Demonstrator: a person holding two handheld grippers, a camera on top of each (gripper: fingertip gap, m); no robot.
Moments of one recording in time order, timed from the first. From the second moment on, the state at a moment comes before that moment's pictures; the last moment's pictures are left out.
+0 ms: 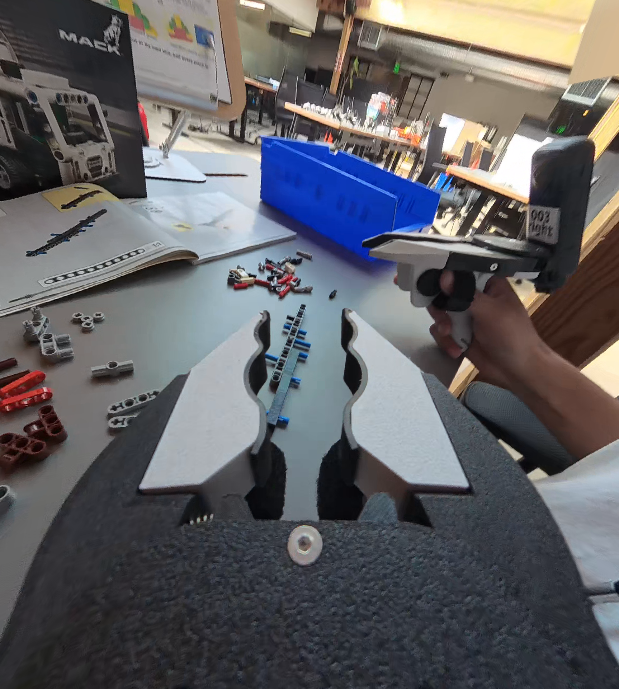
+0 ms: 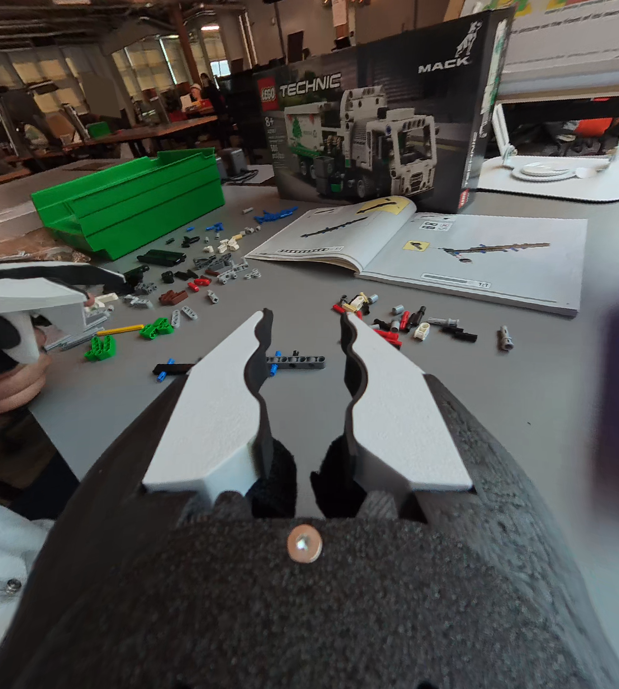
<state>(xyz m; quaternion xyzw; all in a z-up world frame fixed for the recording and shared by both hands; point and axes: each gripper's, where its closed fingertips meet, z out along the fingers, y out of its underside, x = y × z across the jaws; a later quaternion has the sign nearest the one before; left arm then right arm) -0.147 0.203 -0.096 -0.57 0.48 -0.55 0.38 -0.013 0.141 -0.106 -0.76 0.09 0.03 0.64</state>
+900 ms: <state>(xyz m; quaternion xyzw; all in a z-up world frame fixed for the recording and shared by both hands) -0.122 0.240 -0.136 -0.68 0.47 -0.41 0.38 -0.013 0.166 -0.133 -0.82 0.04 0.02 0.57</state>
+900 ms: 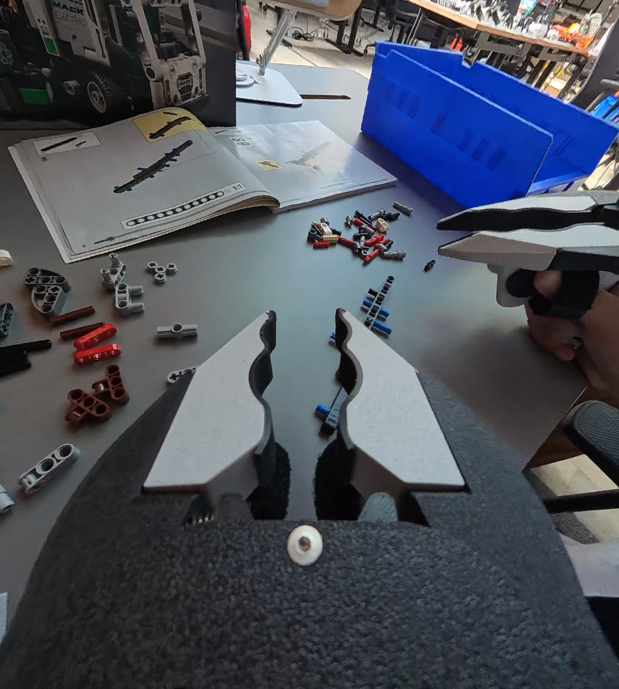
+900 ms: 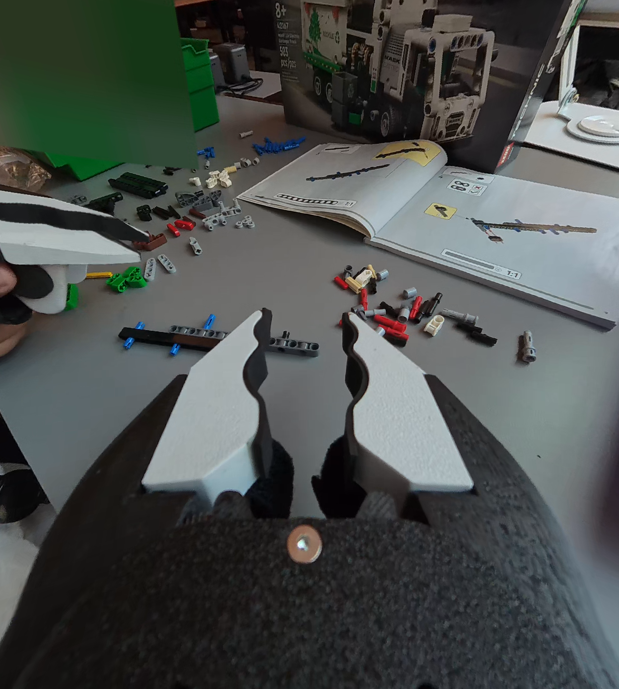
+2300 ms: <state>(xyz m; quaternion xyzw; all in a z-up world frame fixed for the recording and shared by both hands) -0.119 0.237 -0.143 -0.68 0.49 -0.40 0.37 -0.012 0.166 -0.134 -0.82 0.04 0.02 0.57</state>
